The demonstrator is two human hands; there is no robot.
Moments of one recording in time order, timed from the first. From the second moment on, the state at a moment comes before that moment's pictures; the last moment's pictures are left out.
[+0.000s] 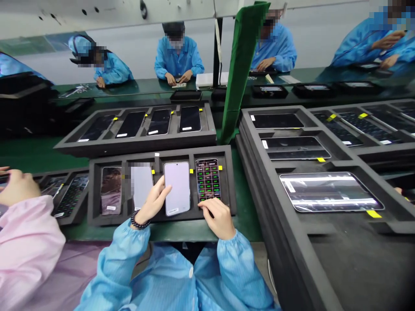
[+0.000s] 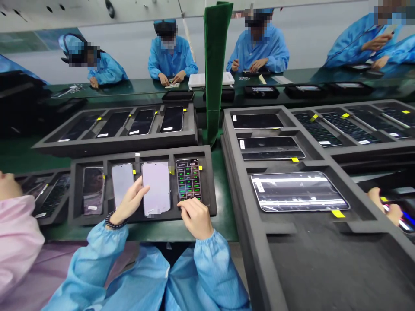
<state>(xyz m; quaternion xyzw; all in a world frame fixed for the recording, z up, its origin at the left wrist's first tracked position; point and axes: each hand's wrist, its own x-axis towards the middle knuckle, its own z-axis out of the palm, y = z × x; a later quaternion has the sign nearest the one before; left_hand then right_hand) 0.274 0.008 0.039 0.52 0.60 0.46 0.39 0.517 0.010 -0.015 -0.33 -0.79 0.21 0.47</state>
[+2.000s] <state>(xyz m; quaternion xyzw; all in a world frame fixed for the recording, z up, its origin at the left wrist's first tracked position) 0.298 -0.131 0.126 0.36 0.61 0.52 0.48 0.466 -0.067 0.141 -0.19 -0.80 0.01 0.58</state>
